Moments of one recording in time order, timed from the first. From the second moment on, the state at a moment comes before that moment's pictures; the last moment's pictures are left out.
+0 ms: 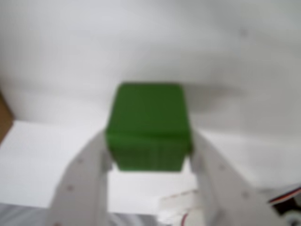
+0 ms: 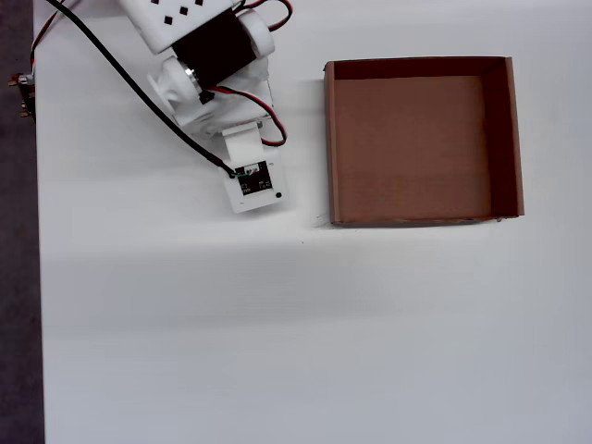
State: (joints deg) arm -32.7 85.8 109.4 65.1 -55.2
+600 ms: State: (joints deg) arm -36.7 96.5 109.4 68.8 -54.1
